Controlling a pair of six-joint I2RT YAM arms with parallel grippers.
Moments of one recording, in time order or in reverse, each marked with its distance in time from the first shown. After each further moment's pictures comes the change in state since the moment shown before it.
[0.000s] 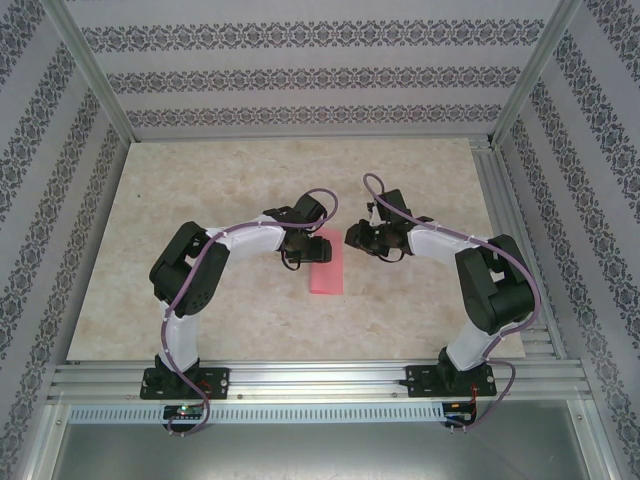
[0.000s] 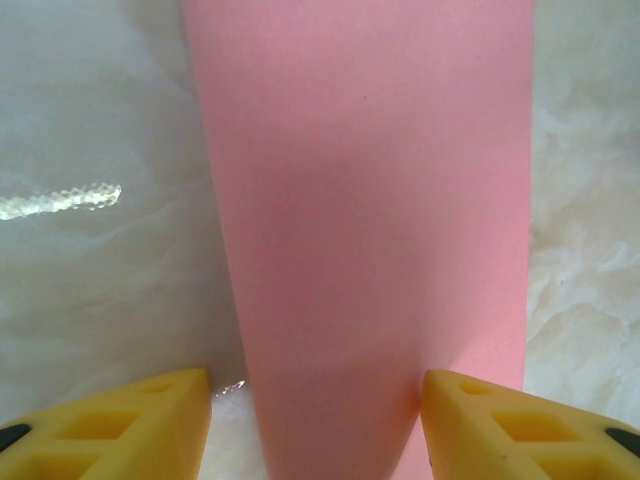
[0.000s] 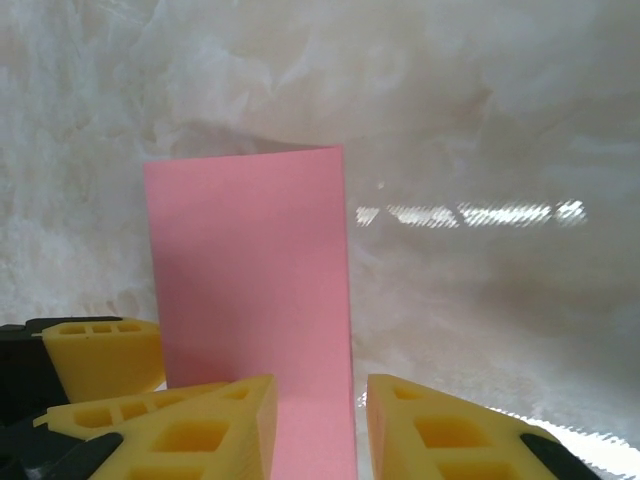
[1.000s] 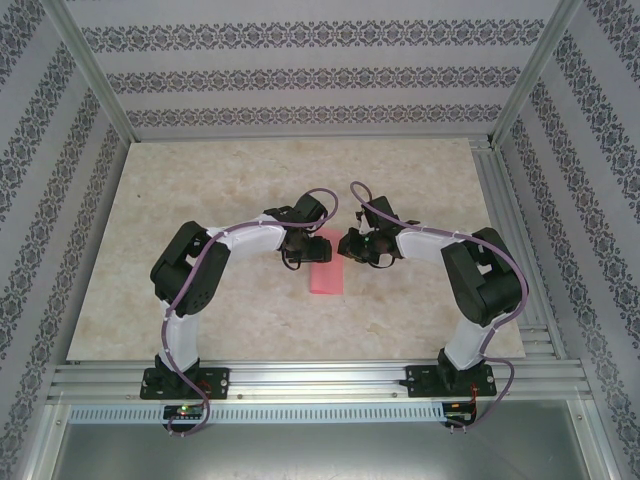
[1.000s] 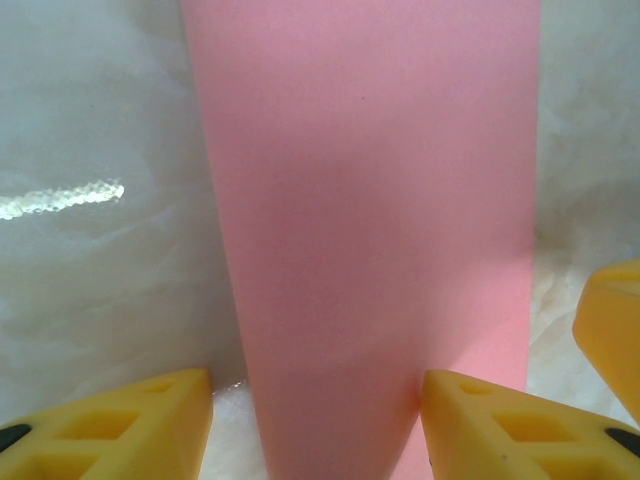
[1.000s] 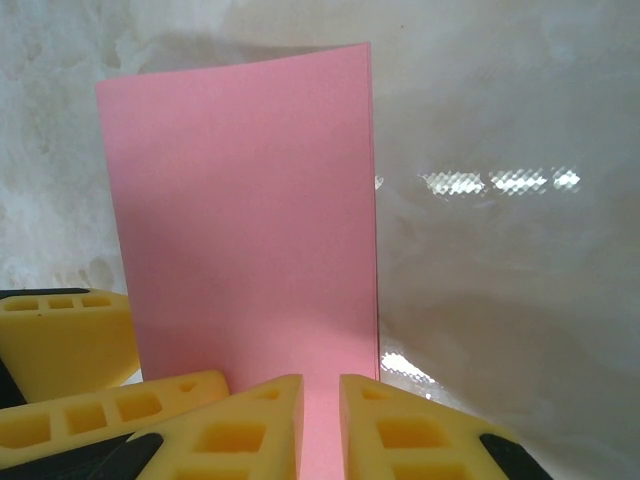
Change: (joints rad) left arm 0.000 0.006 0.009 -0.011 -0.003 -0.001; right arm 0.058 0.073 0.000 0.027 -0.018 0.034
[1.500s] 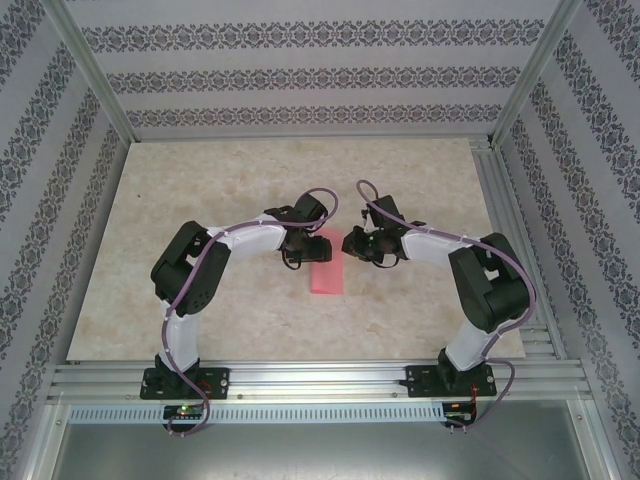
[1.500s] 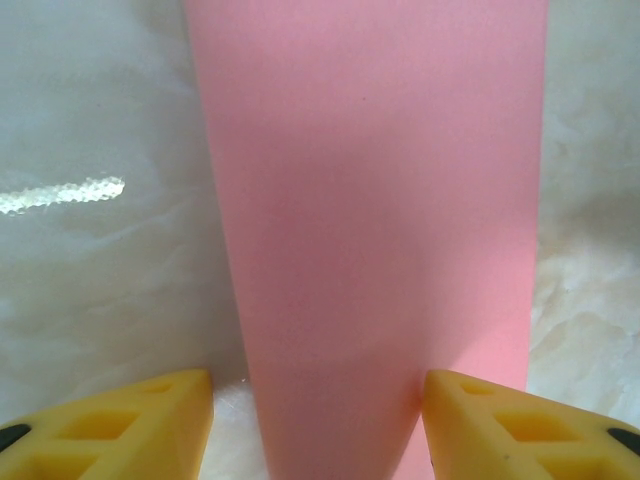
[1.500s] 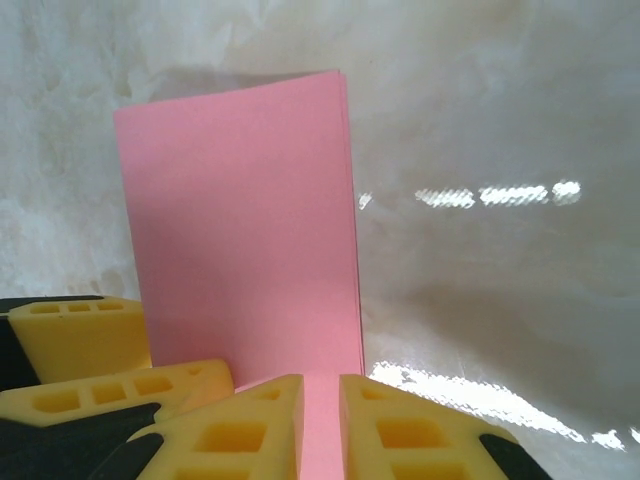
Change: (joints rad) left arm 0.000 0.003 0.005 -0.003 -0.003 -0.023; right arm -0.024 -0.057 -0.027 -0.005 0.023 0.016
